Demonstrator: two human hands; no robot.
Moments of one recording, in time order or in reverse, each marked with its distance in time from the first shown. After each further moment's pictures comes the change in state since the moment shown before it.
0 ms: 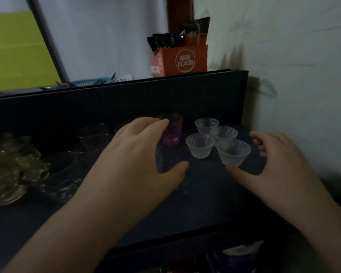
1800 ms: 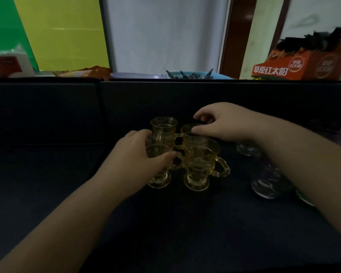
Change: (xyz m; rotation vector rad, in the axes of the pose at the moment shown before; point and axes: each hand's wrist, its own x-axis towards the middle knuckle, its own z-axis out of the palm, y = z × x) left_hand -0.115 -0.400 -0.112 -0.358 -0.198 -0.462; right_hand 0.062 -0.424 0.221 -0.107 -0.613 -0.338
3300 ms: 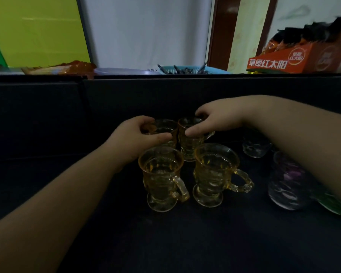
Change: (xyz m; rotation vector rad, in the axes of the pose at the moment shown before) left_hand 0.114 -0.046 0.008 -0.280 -0.120 -0.056; right_hand 0.071 0.005 -0.005 -0.206 -0.288 0.177
